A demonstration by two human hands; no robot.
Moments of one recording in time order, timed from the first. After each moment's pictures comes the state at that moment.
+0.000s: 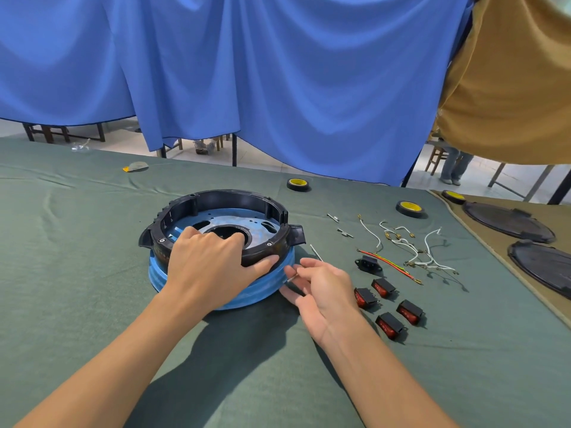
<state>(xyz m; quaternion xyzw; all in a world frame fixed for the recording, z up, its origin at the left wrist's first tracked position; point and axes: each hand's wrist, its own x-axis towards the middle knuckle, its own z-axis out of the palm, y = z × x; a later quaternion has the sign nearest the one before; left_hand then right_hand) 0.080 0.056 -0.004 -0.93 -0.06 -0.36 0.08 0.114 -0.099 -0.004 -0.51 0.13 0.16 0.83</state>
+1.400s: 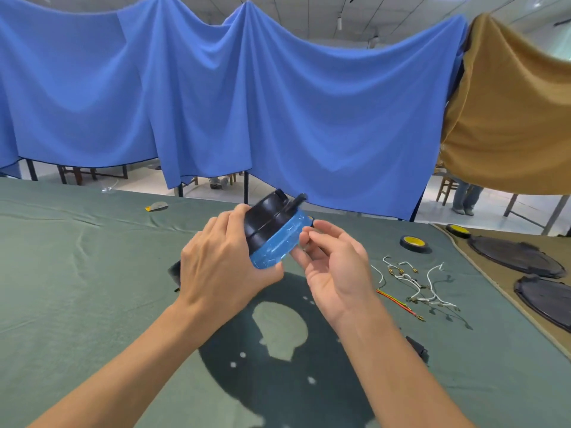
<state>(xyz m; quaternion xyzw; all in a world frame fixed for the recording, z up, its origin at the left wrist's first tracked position) 0.052 0.026 0.067 -0.88 -0.08 -0.47 -0.09 0.111 -0.103 0.078 -0.34 -0.09 0.12 0.93</state>
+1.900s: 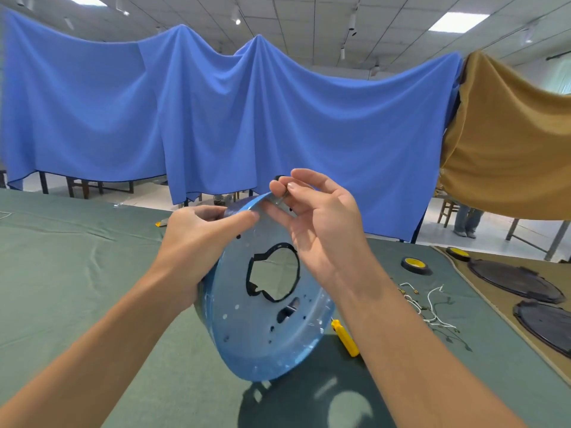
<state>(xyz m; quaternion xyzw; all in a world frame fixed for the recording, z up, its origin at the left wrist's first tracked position) 0.016 0.048 0.131 -0.68 -0.13 -0.32 -0.64 0.084 -0.078 0.158 -0.37 -0.28 0.12 0.88</state>
